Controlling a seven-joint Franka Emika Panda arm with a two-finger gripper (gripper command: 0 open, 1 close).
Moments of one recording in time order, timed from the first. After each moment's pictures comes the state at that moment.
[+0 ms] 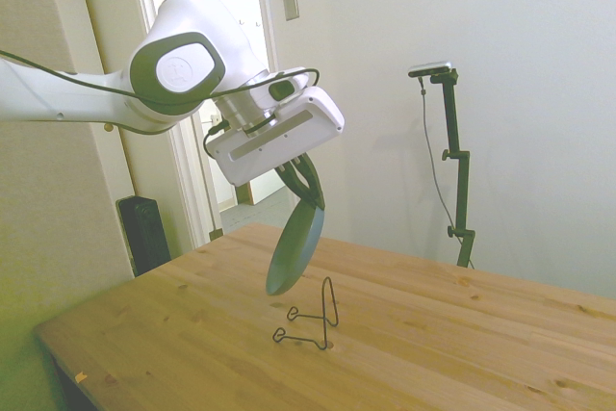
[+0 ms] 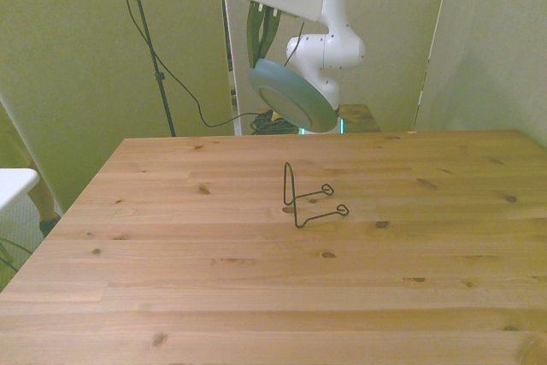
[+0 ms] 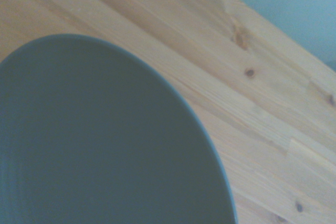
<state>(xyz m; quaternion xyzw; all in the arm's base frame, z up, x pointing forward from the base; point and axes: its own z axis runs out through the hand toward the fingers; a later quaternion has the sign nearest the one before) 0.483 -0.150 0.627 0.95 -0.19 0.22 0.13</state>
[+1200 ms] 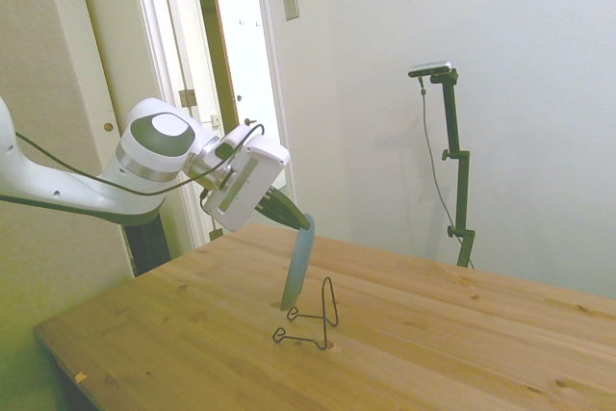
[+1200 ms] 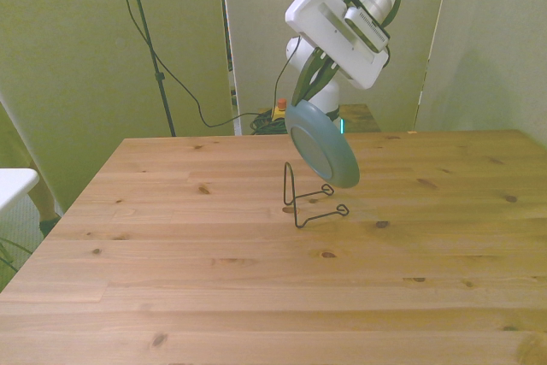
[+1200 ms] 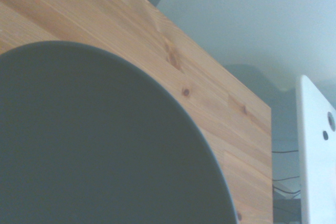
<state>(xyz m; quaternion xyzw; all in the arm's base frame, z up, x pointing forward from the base) 0.498 -0.031 0.531 0.88 -0.23 0.32 0.28</state>
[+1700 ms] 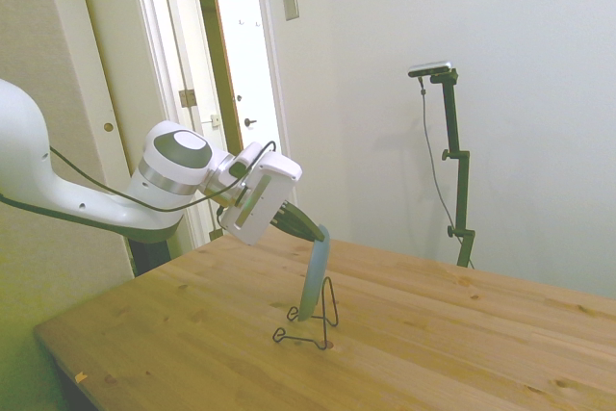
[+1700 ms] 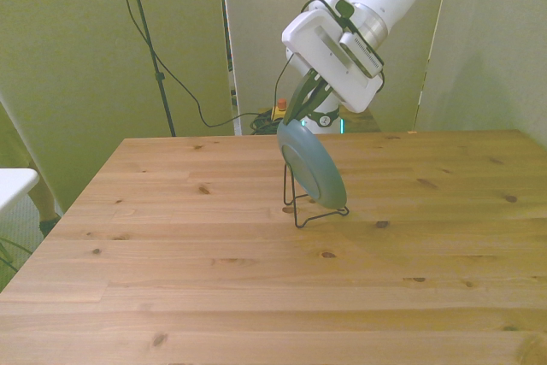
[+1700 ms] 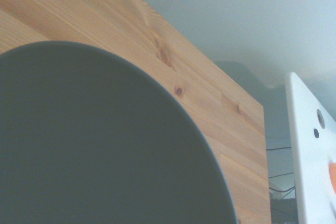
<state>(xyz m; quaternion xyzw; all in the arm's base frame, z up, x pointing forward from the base) 0.521 -0.039 0.497 0.87 -0.24 0.33 0.29</state>
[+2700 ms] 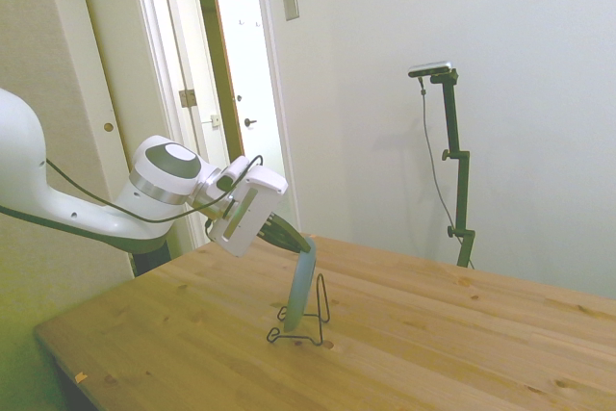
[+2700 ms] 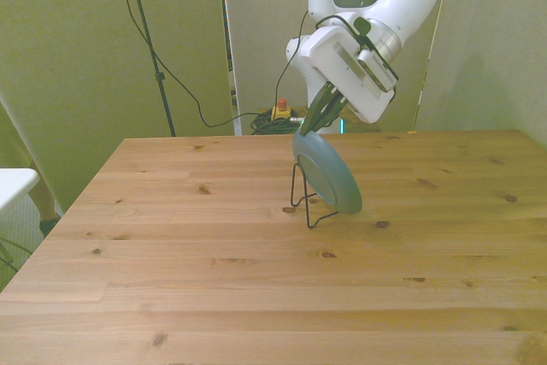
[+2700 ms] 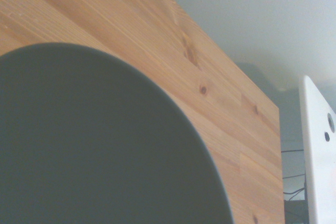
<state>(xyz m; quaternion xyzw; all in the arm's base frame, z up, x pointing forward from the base) 0.508 -0.011 0.477 0.87 -0.23 0.33 0.29</state>
